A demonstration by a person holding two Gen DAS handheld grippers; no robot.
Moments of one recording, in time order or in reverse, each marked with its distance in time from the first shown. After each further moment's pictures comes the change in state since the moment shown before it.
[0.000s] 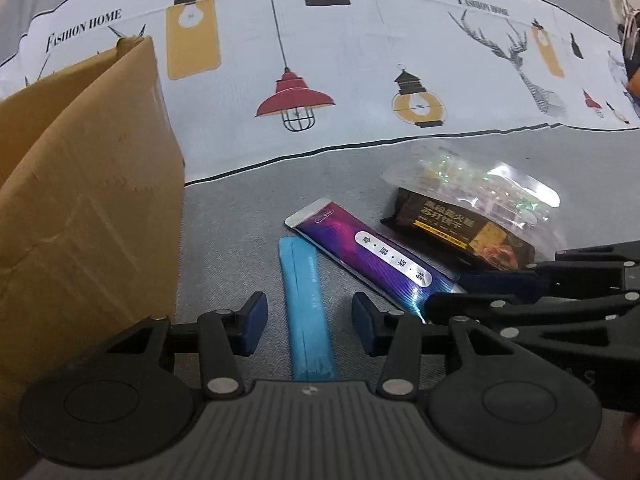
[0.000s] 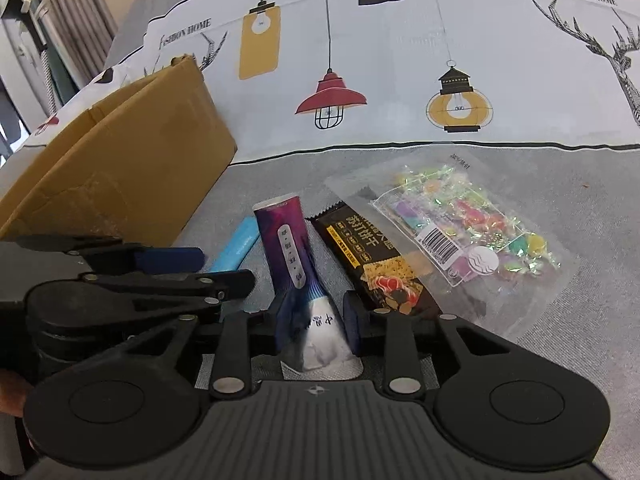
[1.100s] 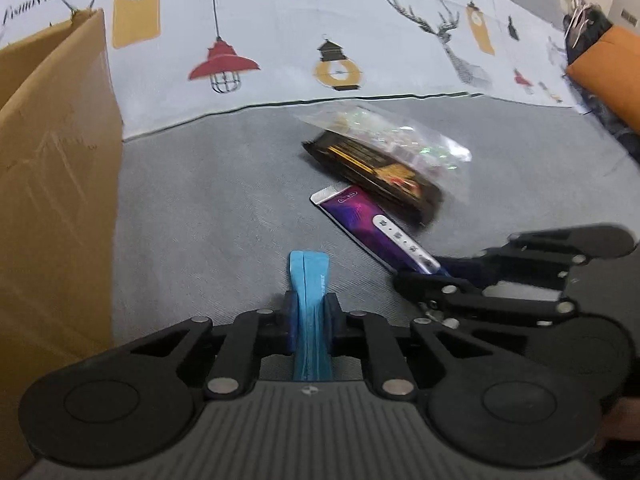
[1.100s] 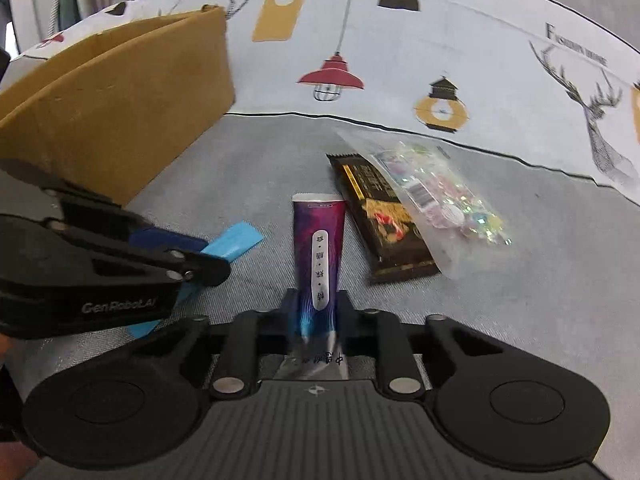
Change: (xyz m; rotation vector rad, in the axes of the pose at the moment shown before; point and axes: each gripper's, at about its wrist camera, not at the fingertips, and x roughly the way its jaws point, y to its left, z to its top) left arm -0.038 -0.015 -0.026 0.002 0.104 -0.226; right arm -0.028 0.031 -0.051 -0.160 0.031 -0.209
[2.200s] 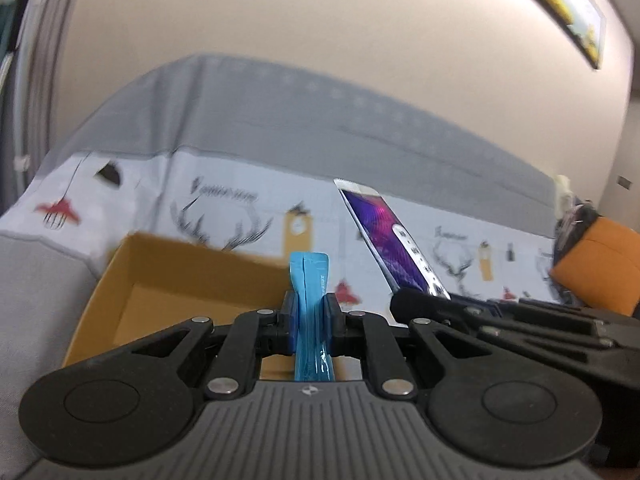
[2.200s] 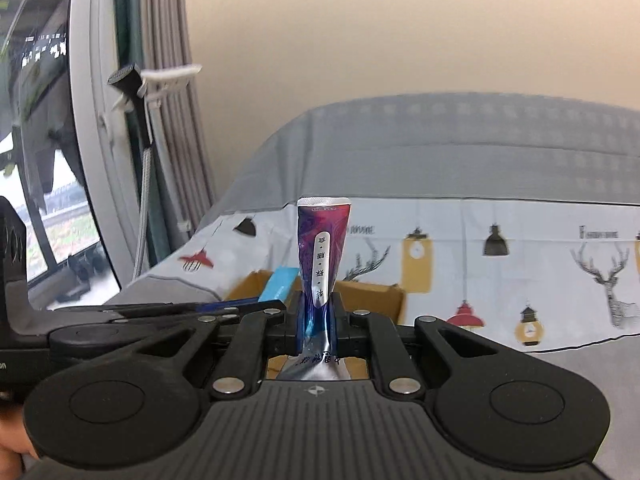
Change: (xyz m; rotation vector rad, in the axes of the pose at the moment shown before) left arm -0.288 0.152 -0.001 -0.218 -0.498 0.024; right arm -0.188 0.205 0.145 0.051 -0.416 0.099
